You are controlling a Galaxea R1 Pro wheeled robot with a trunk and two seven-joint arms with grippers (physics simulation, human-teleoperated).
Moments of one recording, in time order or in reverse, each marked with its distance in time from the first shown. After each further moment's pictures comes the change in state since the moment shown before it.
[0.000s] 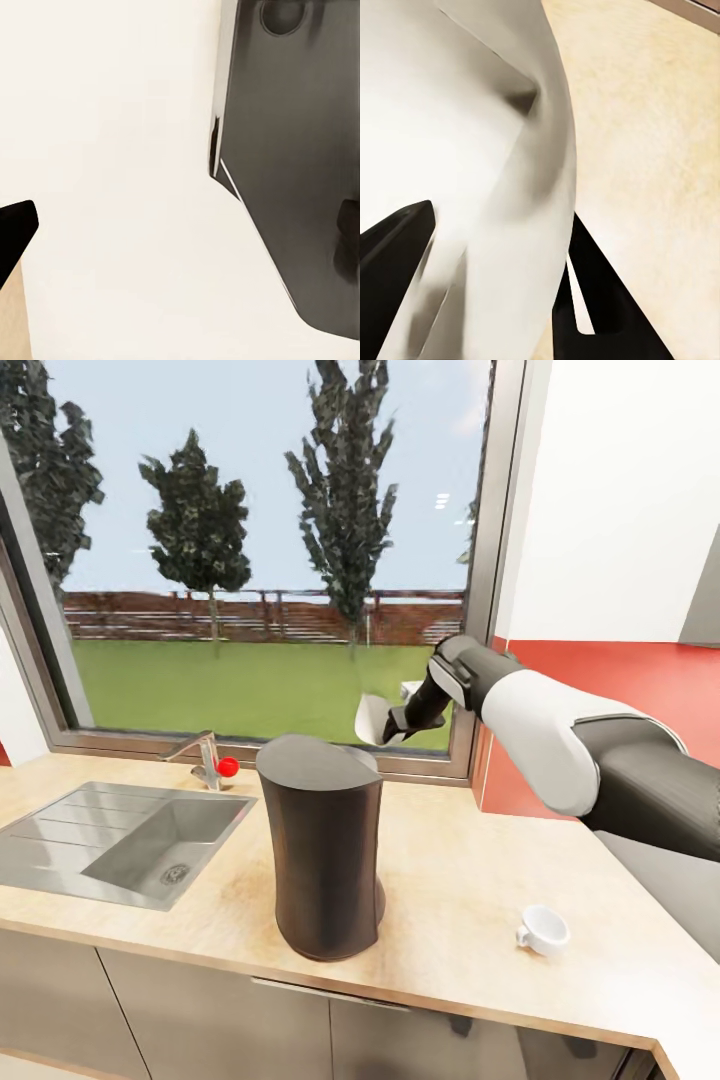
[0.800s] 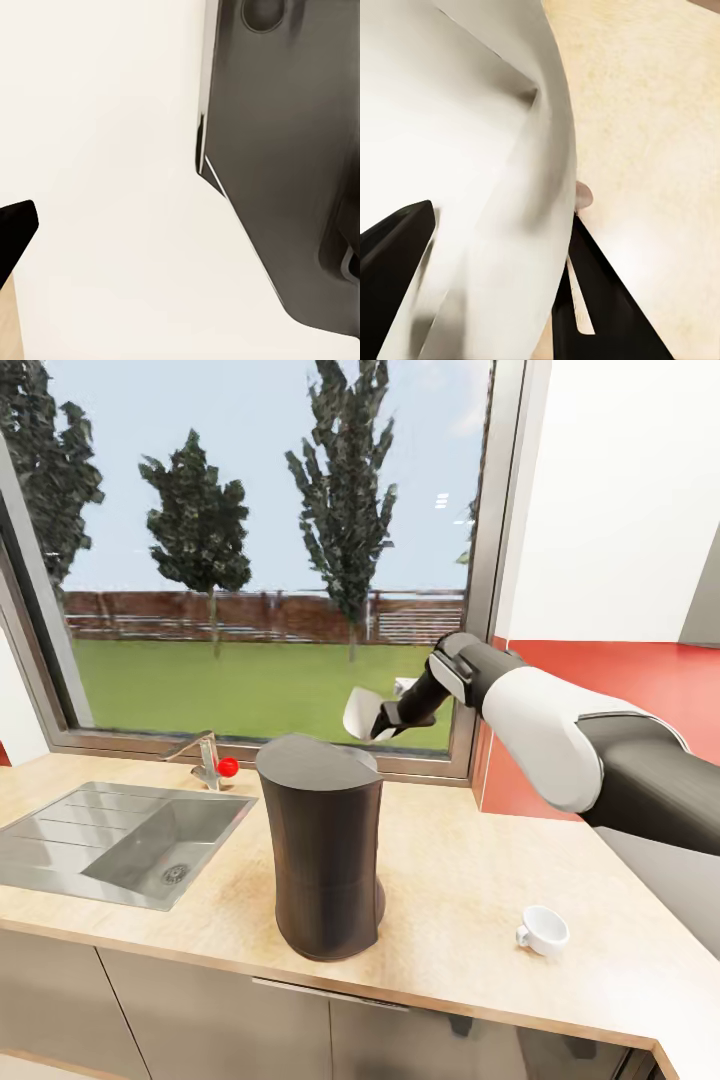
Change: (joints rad) left arm 0.002 -0.020 0.000 0.001 0.002 0.000 0.000; right arm -0.010 0.000 -0.047 0.000 -0.003 -0.001 0.089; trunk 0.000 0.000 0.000
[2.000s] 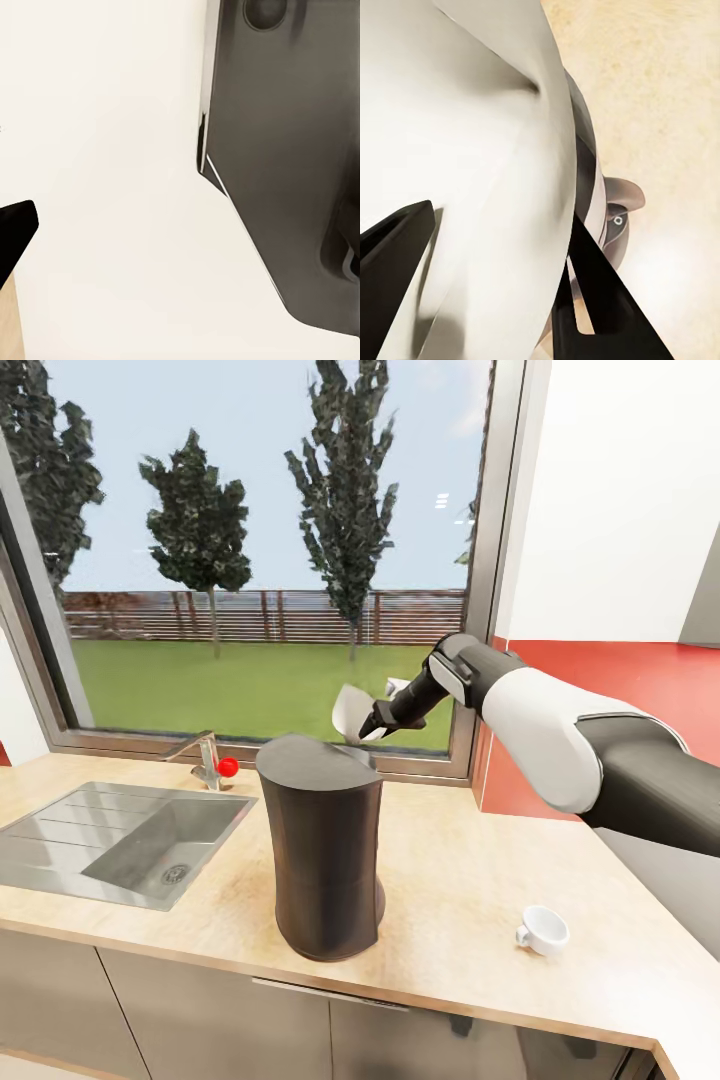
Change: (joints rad) left arm 0.002 0.002 0.000 0.000 0.000 0.000 -0.001; right arm 0.003 0.000 0.007 0.001 0.003 0.000 0.146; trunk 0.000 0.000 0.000
